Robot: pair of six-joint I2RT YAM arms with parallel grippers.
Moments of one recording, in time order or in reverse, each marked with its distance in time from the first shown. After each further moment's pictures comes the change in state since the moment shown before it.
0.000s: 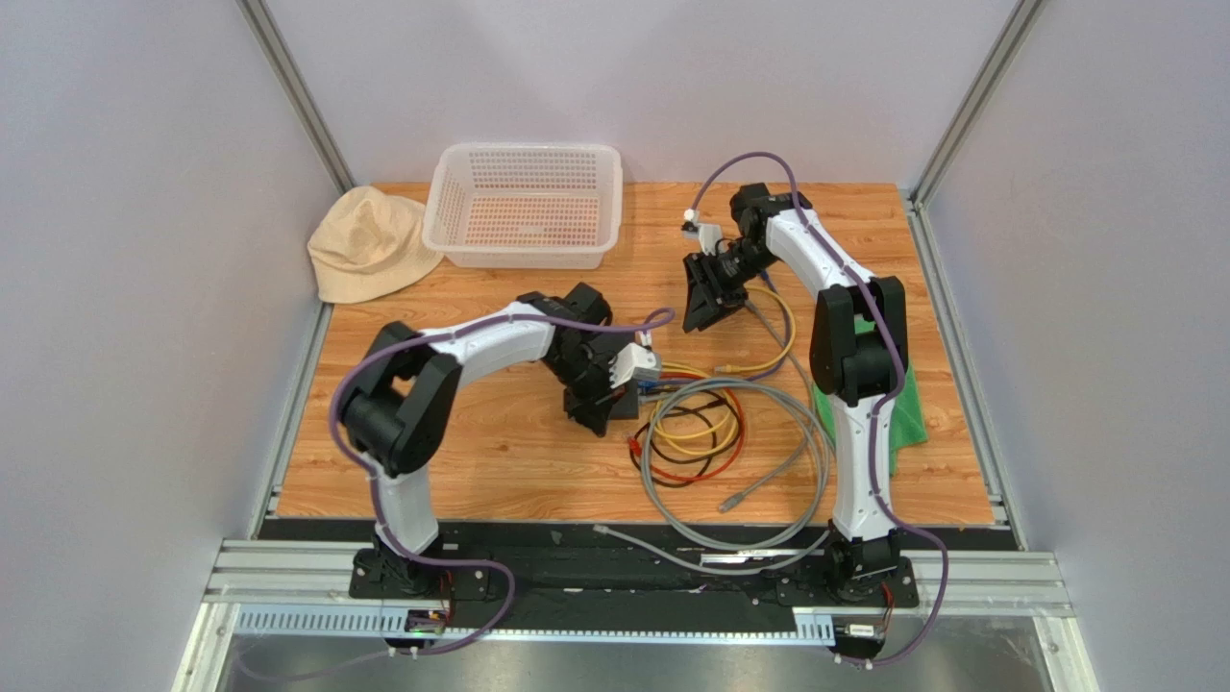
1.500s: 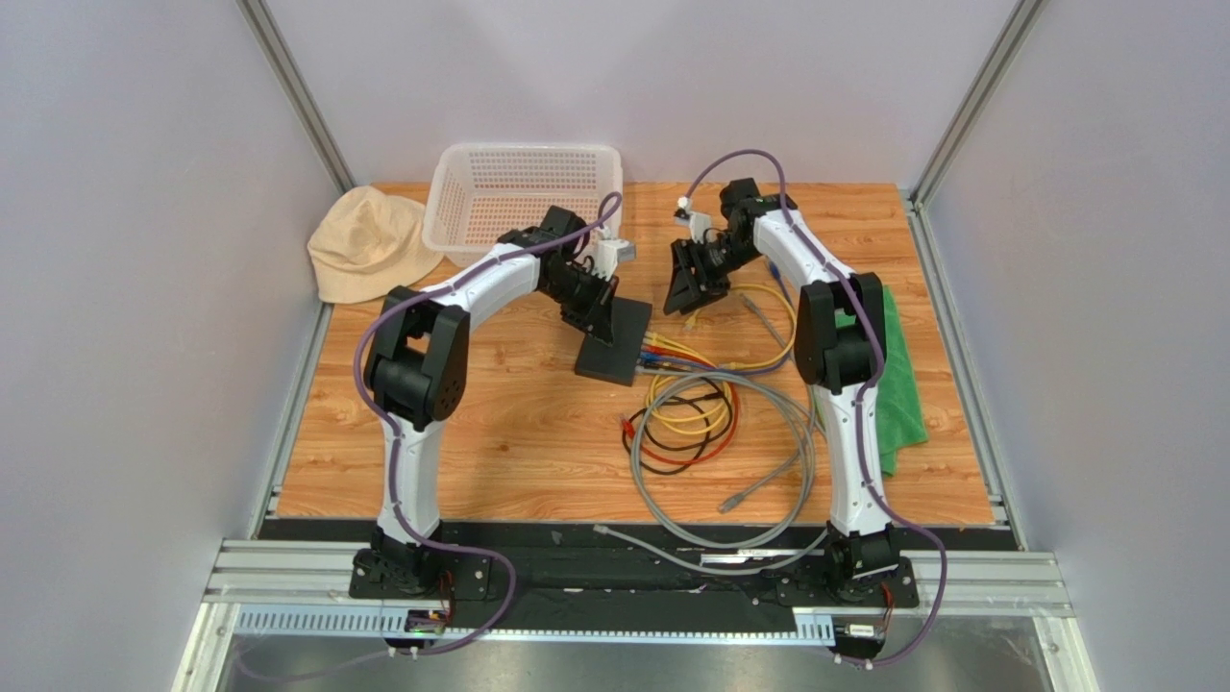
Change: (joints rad) left arm 0.204 0.285 0.444 0.112 -0.052 -0.560; right arm -0.003 0.161 0.161 0.136 -0.060 0.111
